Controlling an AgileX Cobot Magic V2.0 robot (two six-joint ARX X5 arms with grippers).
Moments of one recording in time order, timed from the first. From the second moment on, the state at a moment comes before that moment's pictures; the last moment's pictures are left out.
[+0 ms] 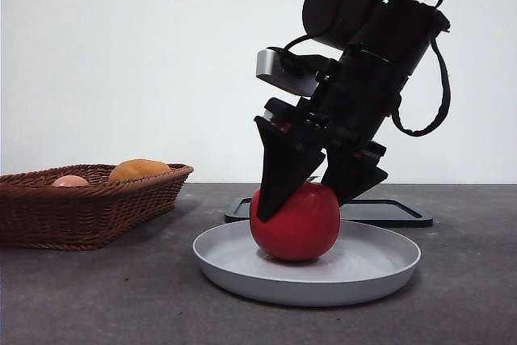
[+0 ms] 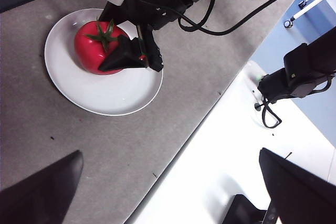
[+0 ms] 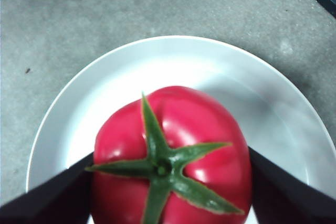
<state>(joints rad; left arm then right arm) -0.40 1.02 1.22 -1.13 0.66 0.11 0.61 1.70 1.06 -0.41 -0.29 -0.04</state>
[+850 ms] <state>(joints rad) -0.40 1.02 1.22 -1.13 0.66 0.11 0.47 1.68 1.39 -0.51 -0.21 -0.05</state>
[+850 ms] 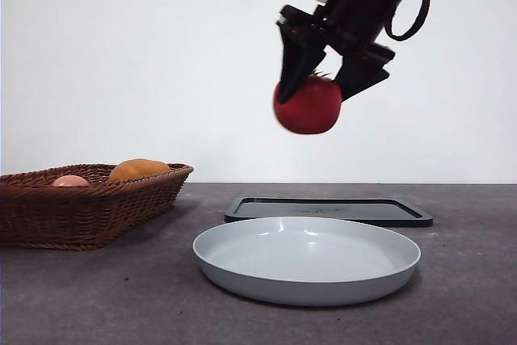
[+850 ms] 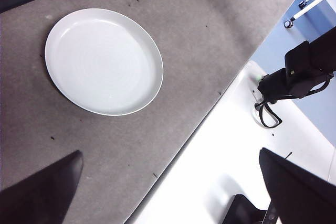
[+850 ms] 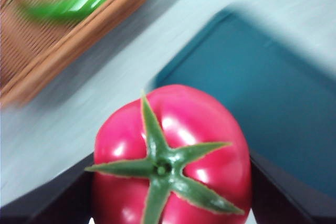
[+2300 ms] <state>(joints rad) -0.40 1.02 1.22 -1.13 0.66 0.11 0.36 1.93 1.57 -0.50 -0.21 -0.06</state>
